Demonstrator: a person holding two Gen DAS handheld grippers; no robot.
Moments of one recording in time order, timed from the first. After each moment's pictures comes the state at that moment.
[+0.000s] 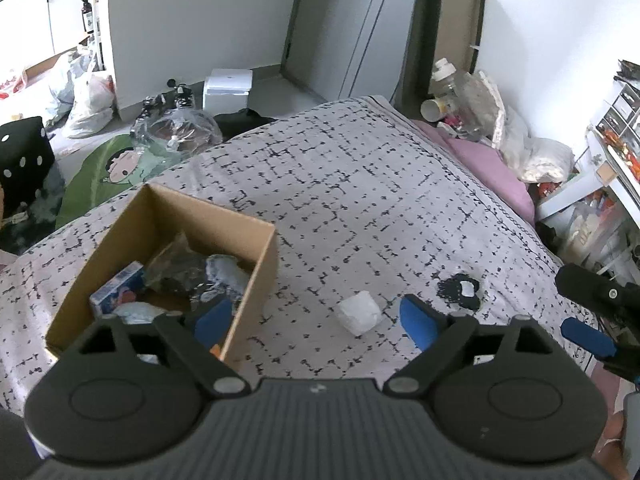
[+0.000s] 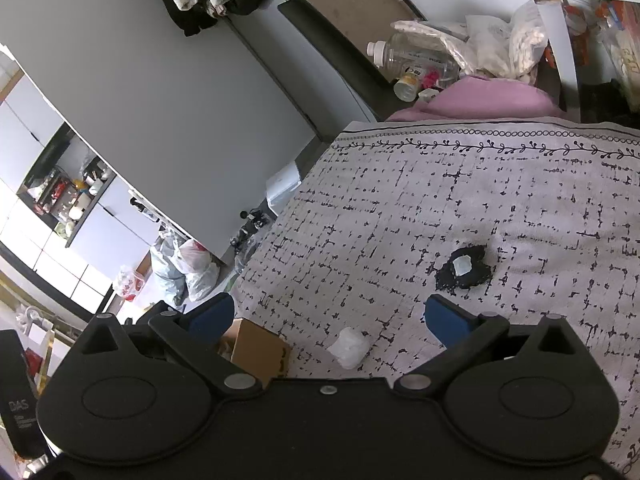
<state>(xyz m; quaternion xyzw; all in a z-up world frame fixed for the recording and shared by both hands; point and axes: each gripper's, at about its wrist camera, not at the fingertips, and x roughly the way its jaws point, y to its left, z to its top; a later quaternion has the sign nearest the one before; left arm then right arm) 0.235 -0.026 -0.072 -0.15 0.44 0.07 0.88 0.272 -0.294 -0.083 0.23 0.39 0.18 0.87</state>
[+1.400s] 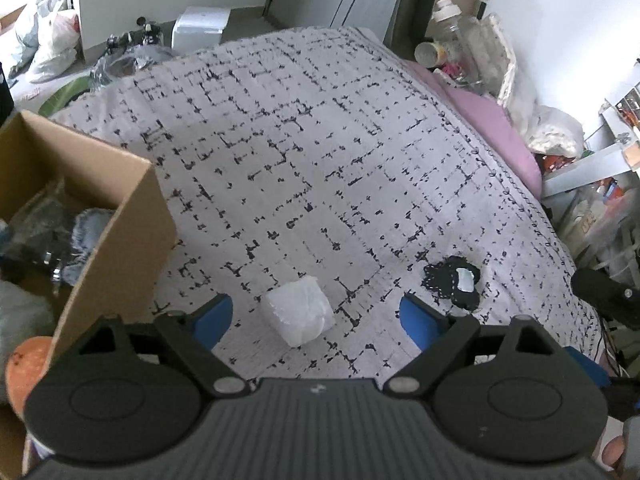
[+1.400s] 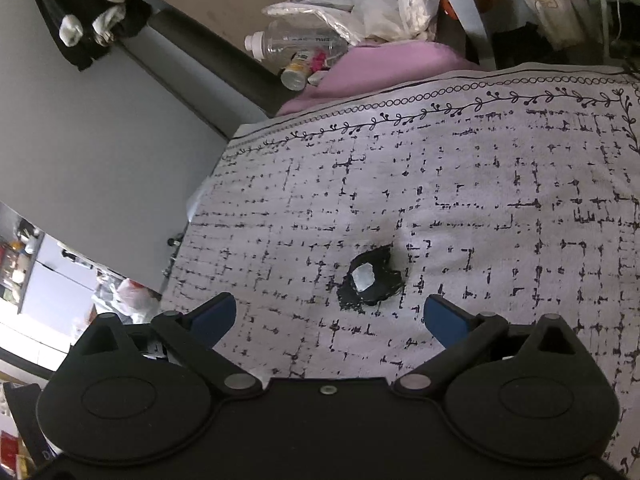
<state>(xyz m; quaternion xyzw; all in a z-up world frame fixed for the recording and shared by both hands) 0.315 -0.068 -0.170 -0.21 0.50 0.04 0.84 0.329 -0.334 -0.155 0.29 0.43 0.06 0.85</state>
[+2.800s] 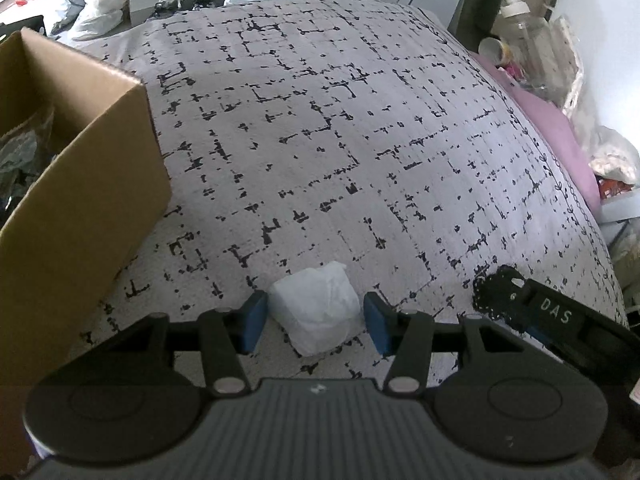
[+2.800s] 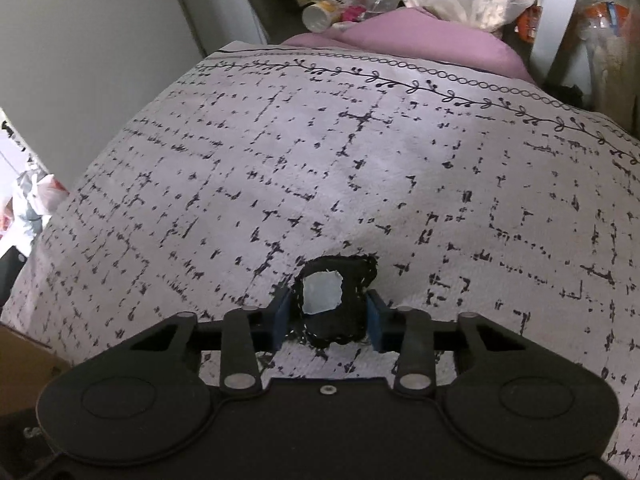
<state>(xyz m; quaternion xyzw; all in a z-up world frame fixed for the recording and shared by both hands) 0.336 -0.075 -0.225 -0.24 0.51 0.12 0.82 0.398 -0.261 -0.236 0.08 0.47 0.06 0.88</state>
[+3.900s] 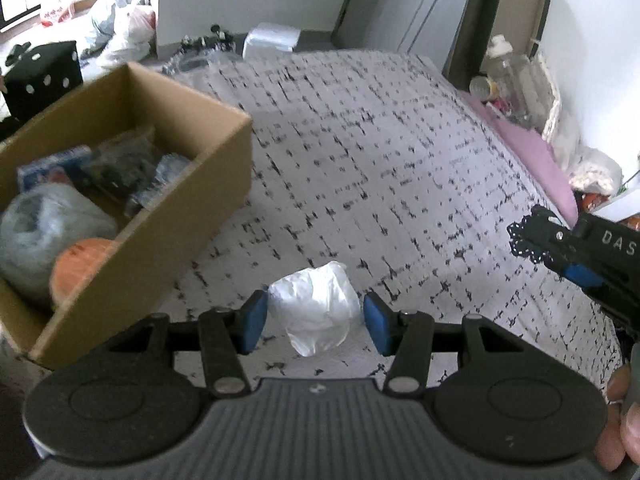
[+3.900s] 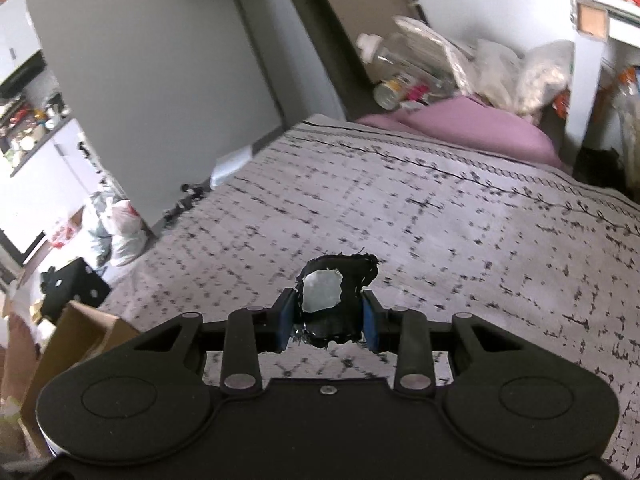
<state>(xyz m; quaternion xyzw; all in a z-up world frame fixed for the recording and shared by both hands) 0.256 -0.073 -0.160 -0.22 0.46 0.15 0.85 0.348 -0.266 -0.146 0.09 0.38 0.16 0.91</state>
